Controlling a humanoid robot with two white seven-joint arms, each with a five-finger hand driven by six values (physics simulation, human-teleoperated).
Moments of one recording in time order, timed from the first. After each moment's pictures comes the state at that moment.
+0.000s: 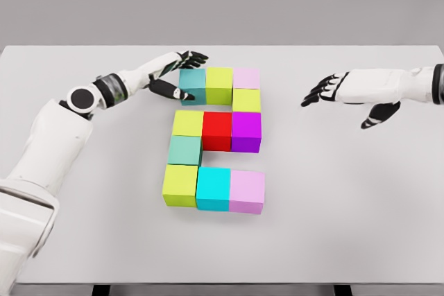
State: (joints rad) left arm -0.89 0.16 -0.47 -0.45 -0.03 -0.53 -0.59; right arm -0.95 -0.99 0.98 -1.45 0.12 -0.61 0.61
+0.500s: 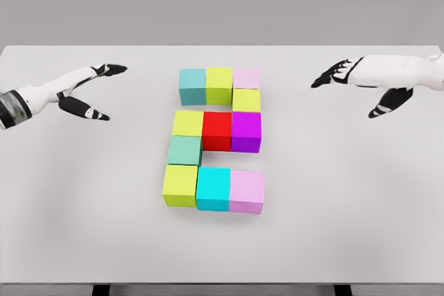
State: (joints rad) left arm -0.68 0.61 -0.52 -0.79 0.10 -0.61 -0.61; right arm -0.96 -1.00 0.95 -1.38 0.03 -0.61 0.61
